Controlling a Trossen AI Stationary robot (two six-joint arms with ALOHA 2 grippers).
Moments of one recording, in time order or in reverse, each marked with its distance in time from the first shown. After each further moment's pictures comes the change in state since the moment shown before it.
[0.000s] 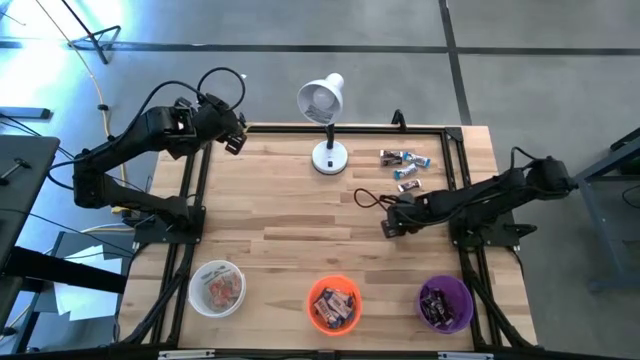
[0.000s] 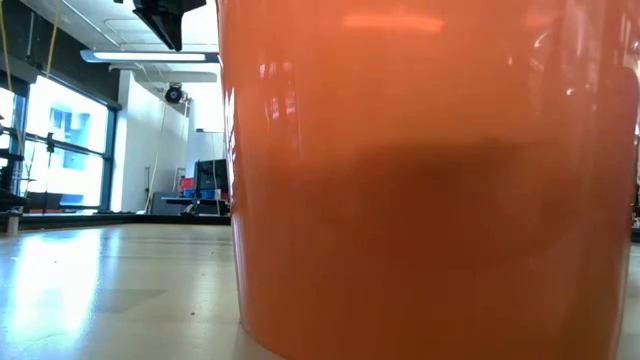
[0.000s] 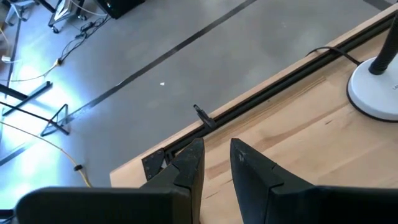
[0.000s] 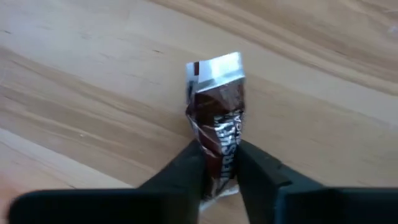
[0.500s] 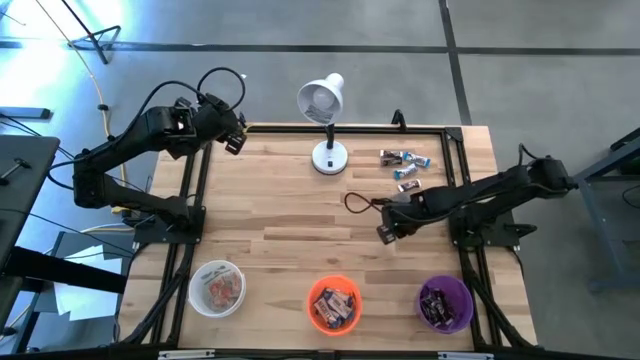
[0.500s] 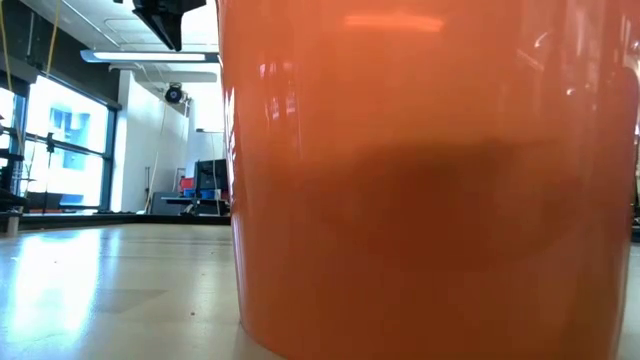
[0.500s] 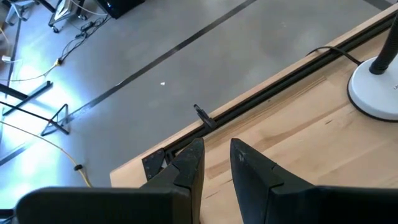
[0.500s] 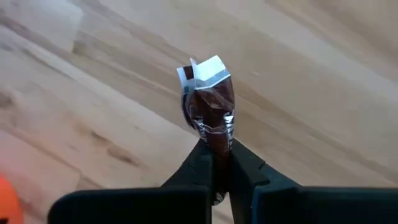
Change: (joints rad) left arm 0.000 0.000 0.000 -0.001 0.001 0.000; right arm 0.055 -0.024 0.201 -0.172 -0.082 -0.097
